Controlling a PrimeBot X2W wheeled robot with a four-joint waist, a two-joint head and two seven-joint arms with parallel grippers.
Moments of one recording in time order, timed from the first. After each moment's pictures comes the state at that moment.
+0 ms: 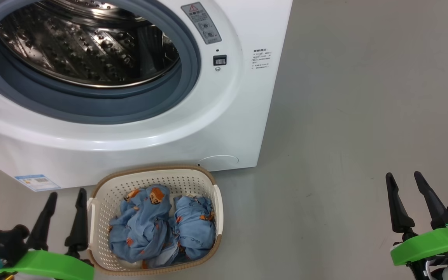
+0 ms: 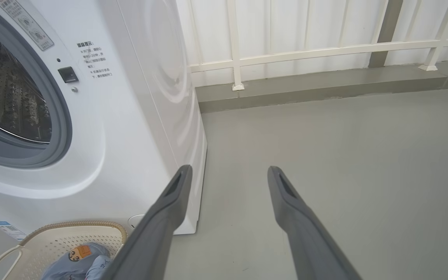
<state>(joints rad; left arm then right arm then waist) -0.10 0.25 -0.11 0.20 -0.56 -0.13 -0.26 -0.11 -0.19 -0.09 0.23 0.32 0.13 -0.25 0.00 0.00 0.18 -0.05</state>
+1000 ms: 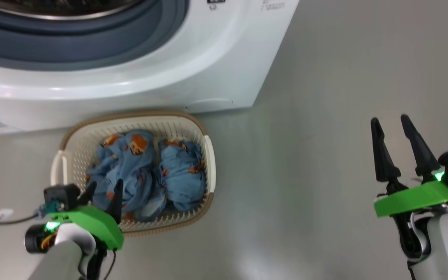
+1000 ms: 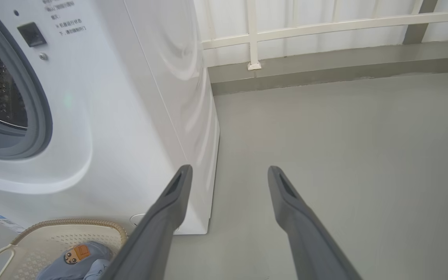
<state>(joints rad) -0.52 0.17 -0.39 0.88 -0.59 -0.13 -0.26 -0.29 -0.16 -0.04 0.19 0.32 0.13 -0.25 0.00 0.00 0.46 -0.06</state>
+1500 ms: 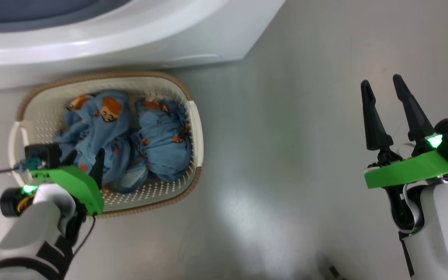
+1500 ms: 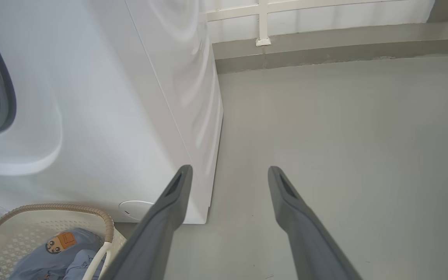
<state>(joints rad) -0.79 0.21 -0.59 1.13 -0.73 -0.13 -0.23 -0.42 -0.15 0.01 0.16 0.31 0.13 -0.25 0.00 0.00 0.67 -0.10</state>
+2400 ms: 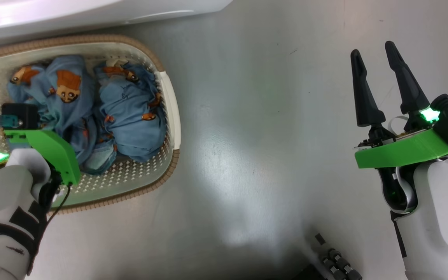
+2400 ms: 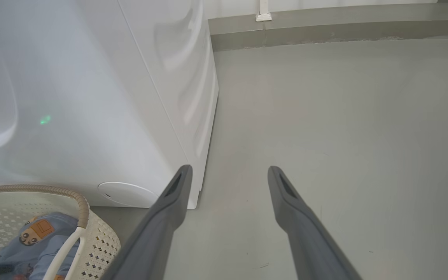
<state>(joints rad) -0.99 0.27 -0.79 1.24 -0.84 -0.13 -0.08 -0.51 -0.13 0.06 0.12 0.30 0.13 -0.26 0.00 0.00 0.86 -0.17</state>
